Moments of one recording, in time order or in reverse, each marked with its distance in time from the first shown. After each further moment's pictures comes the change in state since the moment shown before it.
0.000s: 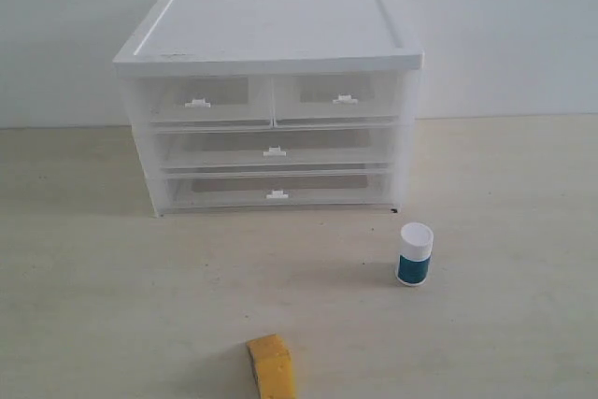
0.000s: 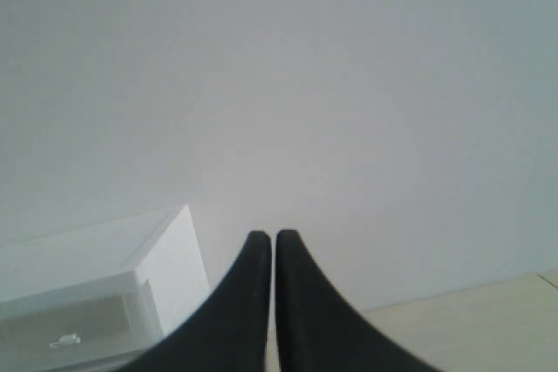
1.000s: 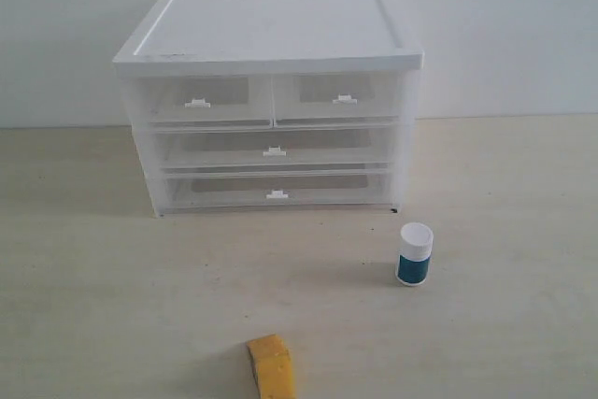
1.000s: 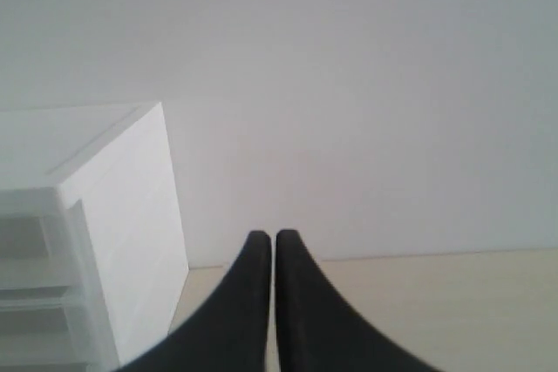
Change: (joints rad) left arm 0.000 0.000 0.000 0.000 0.000 0.000; right arm 0.006 0.918 -0.135 -0.165 -0.602 -0.010
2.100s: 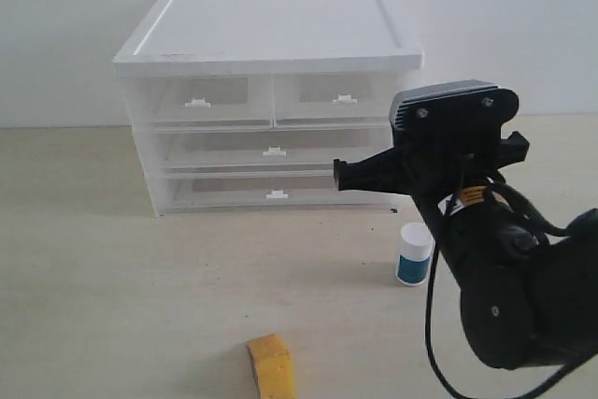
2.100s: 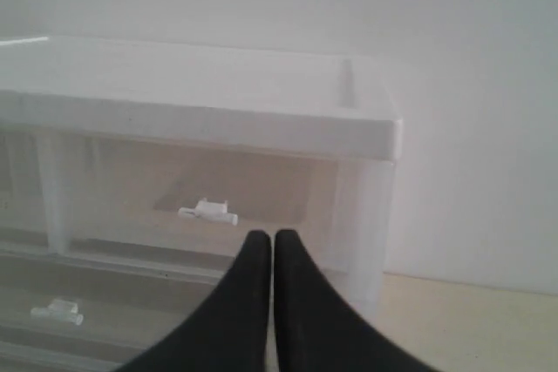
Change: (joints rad) left arm 0.000 0.000 0.000 0.000 0.000 0.000; right arm 0.723 0.667 -0.350 0.635 -0.389 -0.434
